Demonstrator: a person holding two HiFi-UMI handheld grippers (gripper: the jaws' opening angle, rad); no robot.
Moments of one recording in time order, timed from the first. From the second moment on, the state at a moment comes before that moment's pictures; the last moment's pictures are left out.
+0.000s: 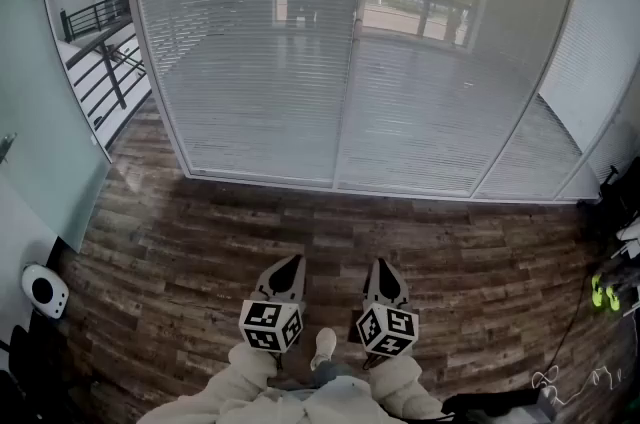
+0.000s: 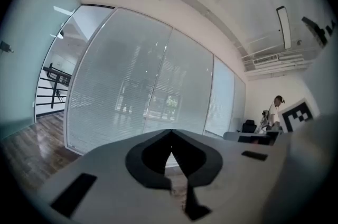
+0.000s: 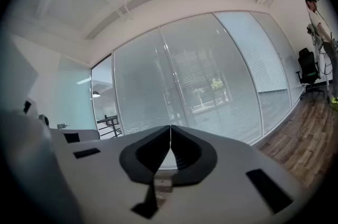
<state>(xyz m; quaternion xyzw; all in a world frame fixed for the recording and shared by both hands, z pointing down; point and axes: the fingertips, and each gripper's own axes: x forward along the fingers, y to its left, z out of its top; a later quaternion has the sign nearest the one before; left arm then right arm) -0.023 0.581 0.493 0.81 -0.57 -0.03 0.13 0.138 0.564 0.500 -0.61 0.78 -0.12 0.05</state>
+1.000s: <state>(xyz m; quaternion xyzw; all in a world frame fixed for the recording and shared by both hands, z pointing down) -0.017 0.280 0.491 0.81 -0.58 -0.02 0.12 0.160 0.260 0.495 -0.61 0.78 -0.12 0.04</state>
